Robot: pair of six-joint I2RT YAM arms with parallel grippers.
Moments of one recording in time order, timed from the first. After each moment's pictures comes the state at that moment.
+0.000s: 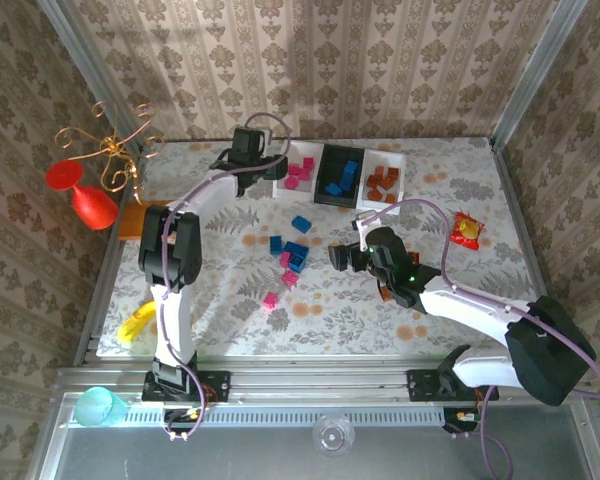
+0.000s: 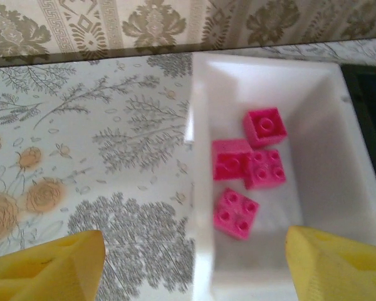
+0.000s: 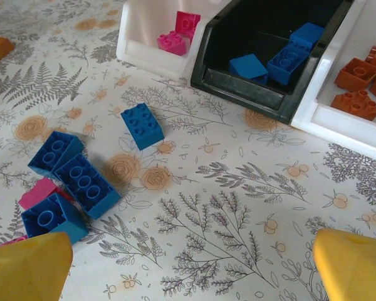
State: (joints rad) left arm -0.37 2.12 1.71 -0.25 0.04 -0.17; right arm 0.64 1.27 0.61 0.15 0.23 0.21
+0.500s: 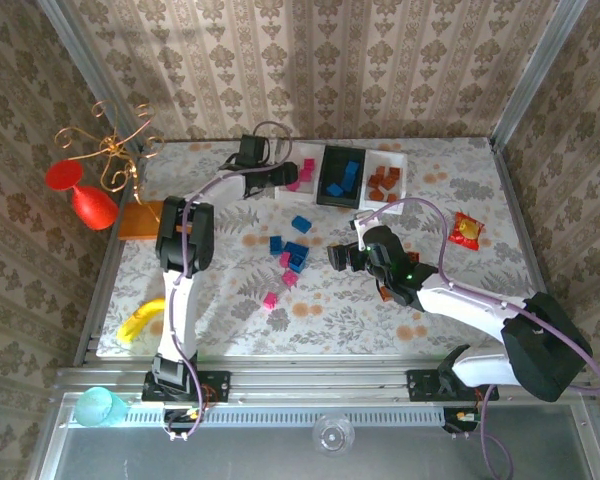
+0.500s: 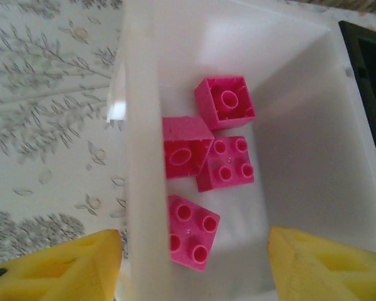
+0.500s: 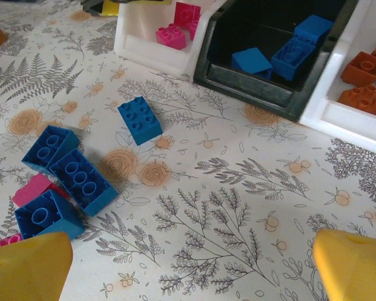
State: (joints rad) left arm -0.35 2.29 1.78 -0.22 0.34 -0.32; right arm 0.64 1.30 0.63 0.13 0.23 0.21
